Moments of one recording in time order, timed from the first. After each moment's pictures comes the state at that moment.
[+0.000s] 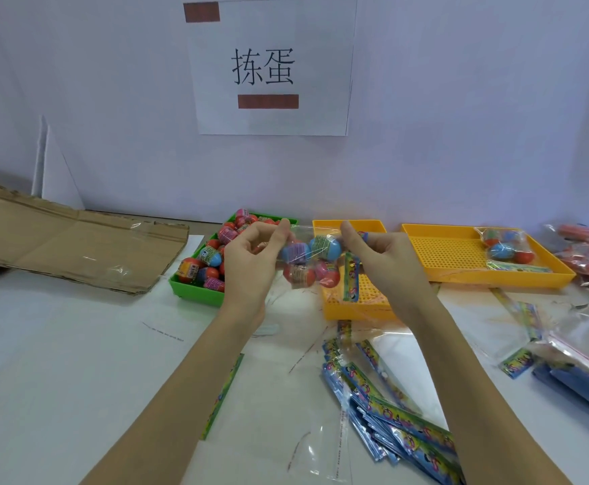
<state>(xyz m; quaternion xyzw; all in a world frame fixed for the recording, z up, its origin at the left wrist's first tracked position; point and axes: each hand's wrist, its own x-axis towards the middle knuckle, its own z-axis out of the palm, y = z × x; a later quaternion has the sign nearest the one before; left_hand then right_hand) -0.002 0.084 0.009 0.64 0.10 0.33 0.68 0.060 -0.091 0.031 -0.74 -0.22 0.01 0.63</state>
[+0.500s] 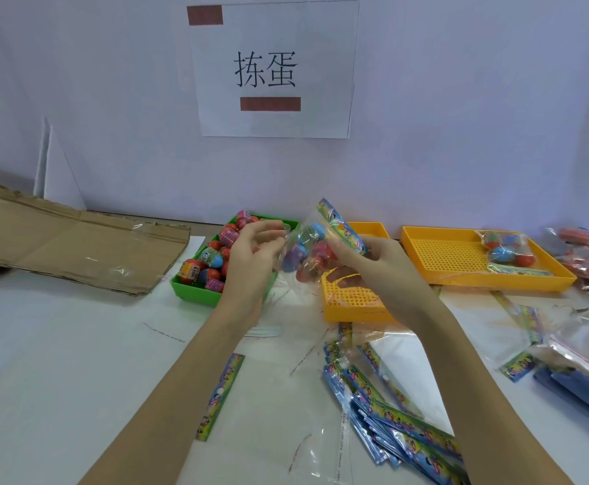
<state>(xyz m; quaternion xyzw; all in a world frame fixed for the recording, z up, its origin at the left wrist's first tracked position) 0.001 0.094 0.012 0.65 0.12 0.28 0.70 0.057 -0.093 0.034 -0.70 -0.27 0.14 0.64</state>
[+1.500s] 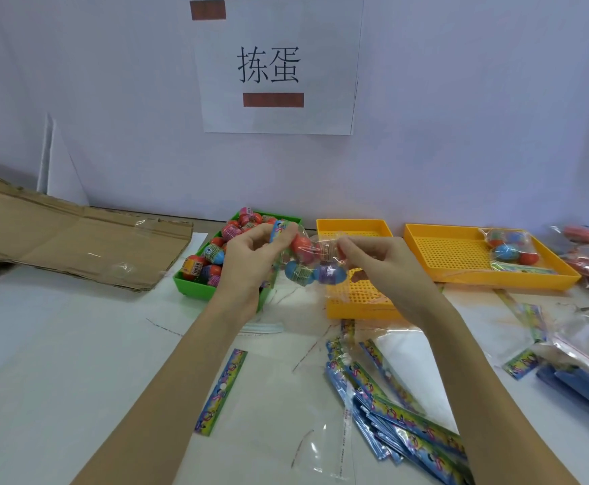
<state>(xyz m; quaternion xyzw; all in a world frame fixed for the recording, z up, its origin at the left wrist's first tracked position) -0.009 0.094 0.020 0.64 0.11 0.25 0.72 0.057 -0.097 0.032 -0.73 -0.28 0.08 0.62</state>
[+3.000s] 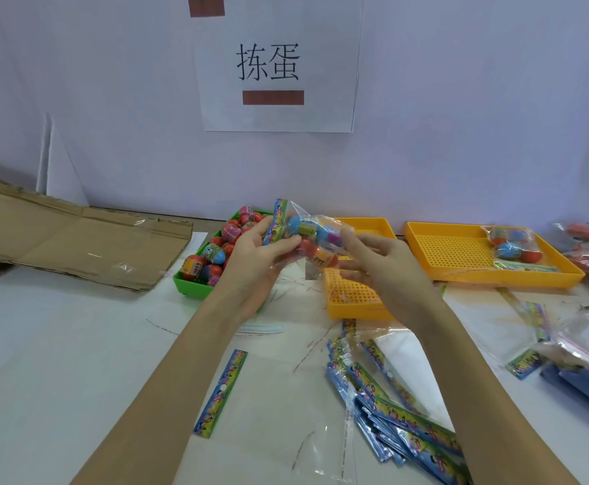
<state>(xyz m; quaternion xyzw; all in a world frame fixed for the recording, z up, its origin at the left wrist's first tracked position) -0.009 0.097 0.023 0.57 0.01 0.15 0.81 0.061 -0.090 0.023 -0.71 -0.20 0.10 0.67</state>
